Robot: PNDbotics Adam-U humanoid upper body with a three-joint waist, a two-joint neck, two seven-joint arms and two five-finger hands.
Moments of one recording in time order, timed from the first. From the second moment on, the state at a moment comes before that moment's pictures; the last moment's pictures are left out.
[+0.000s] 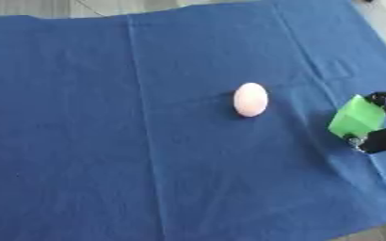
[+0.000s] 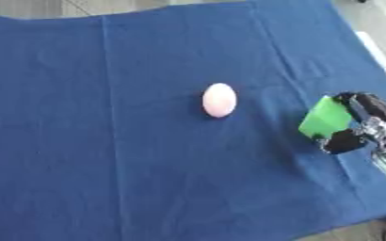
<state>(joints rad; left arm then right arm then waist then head) -0.28 0.60 -0.04 -1.94 0.26 0.34 0.49 0.10 -1.00 -0.19 -1.97 0.23 0.70 0.07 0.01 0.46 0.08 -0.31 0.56</state>
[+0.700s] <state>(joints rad) -0.28 0.60 -0.04 -1.94 0.26 0.34 0.49 0.06 -1.00 -0.18 -1.98 0.02 0.53 -0.07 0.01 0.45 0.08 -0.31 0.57</state>
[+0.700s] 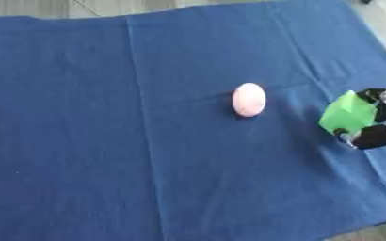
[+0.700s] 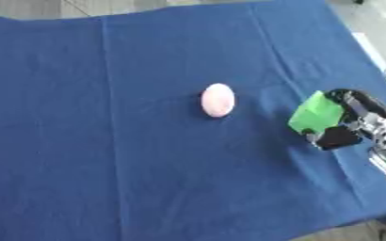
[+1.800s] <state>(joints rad) -0.35 0.73 0.02 -1.98 0.29 0.26 0.53 -0.43 -0.90 0.16 -1.99 -0.06 0.06 -0.04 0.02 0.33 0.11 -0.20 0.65</state>
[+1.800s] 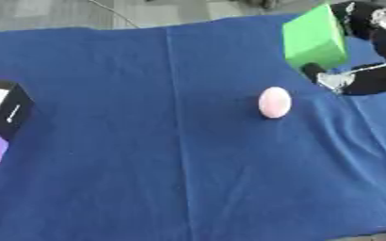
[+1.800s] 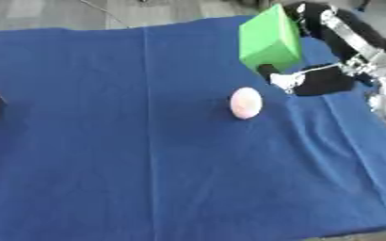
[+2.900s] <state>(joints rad) -0.82 0.90 -0.35 -1.99 0.05 0.46 -0.23 -0.63 -0.72 0.46 -1.98 0.07 0.22 -0.22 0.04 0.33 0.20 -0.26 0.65</state>
